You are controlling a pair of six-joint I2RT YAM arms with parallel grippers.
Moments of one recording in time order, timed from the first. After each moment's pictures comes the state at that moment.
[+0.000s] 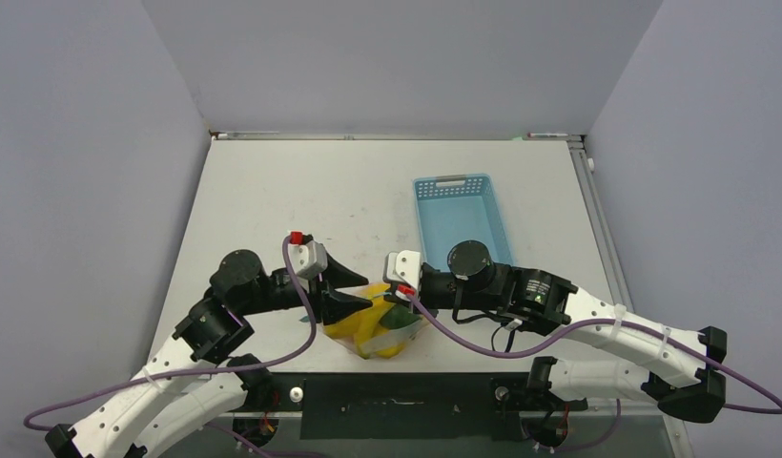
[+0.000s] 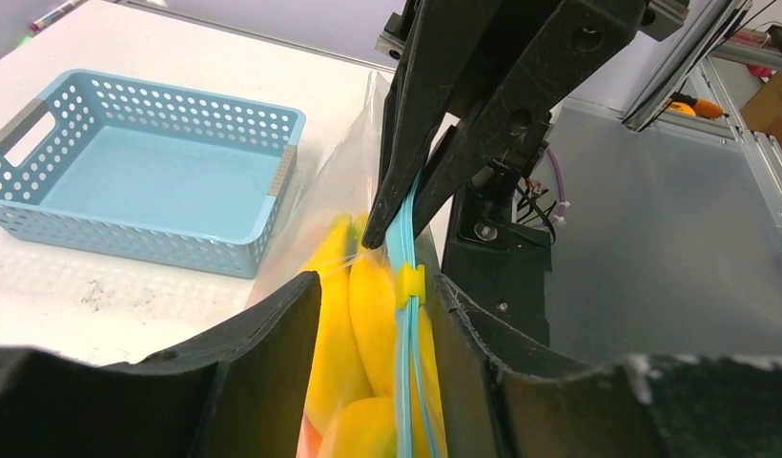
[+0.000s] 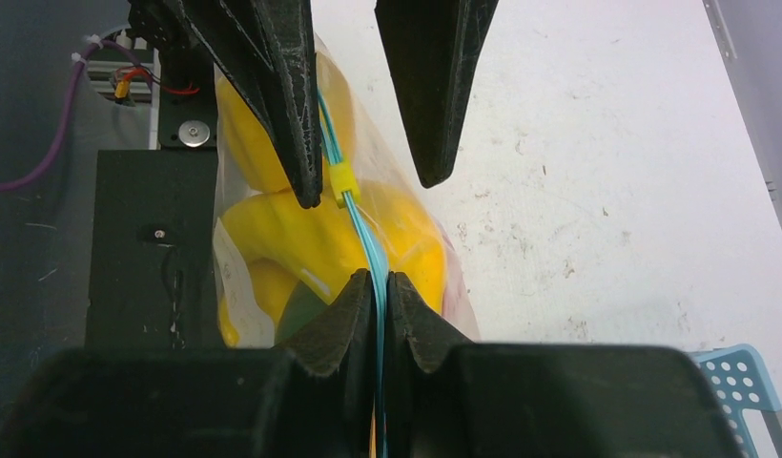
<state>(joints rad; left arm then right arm) -0.75 0.63 0.74 -0.17 0.62 -0.14 1.17 1.04 1.10 -0.46 -0.20 -0.32</state>
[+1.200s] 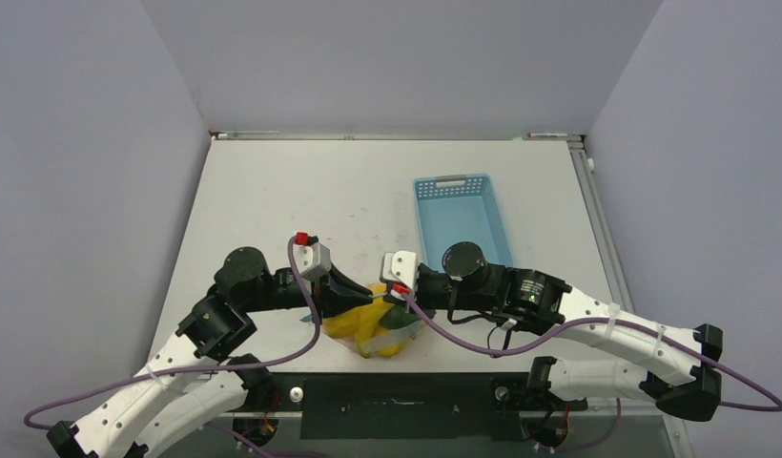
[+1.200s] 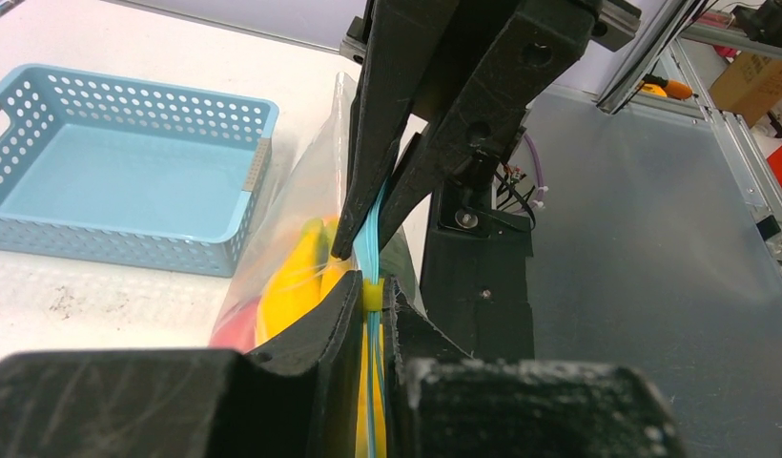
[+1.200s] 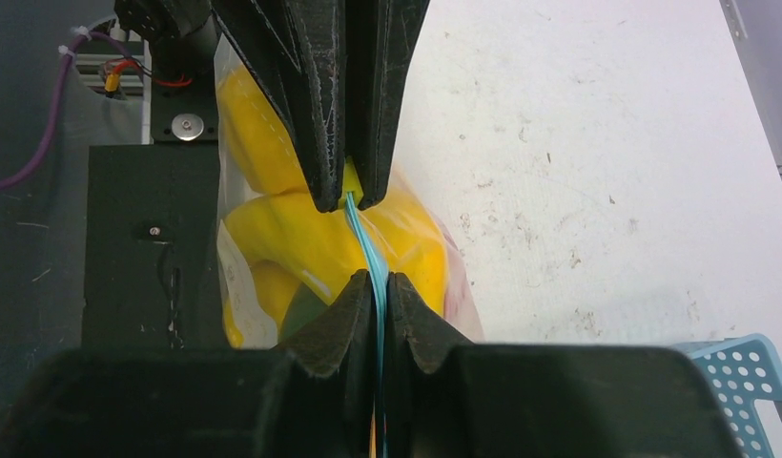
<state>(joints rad) -0.75 0.65 0.74 -0.17 0.69 -0.14 1.17 1.05 1.08 -0.46 -0.19 -0.30</state>
